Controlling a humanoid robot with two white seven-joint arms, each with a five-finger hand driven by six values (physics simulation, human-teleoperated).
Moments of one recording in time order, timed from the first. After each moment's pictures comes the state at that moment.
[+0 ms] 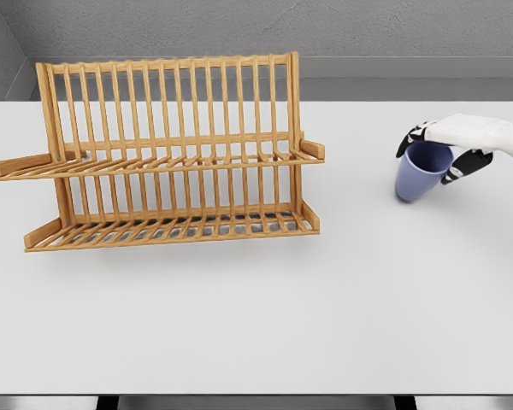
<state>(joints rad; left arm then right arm) -0.02 0.00 -0.08 0.00 0.13 0.08 0.44 -0.81 -0.91 0.77 -1.30 0.18 -0.40 0.61</state>
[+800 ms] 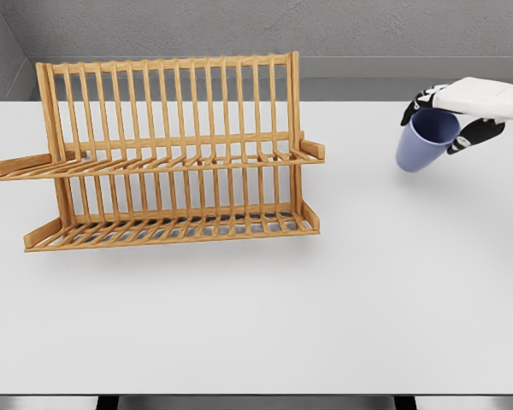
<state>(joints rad) -0.02 0.00 -0.08 0.00 0.13 0.08 0.44 -0.85 -0.92 0.69 -1.35 0.19 -0.41 0.61</state>
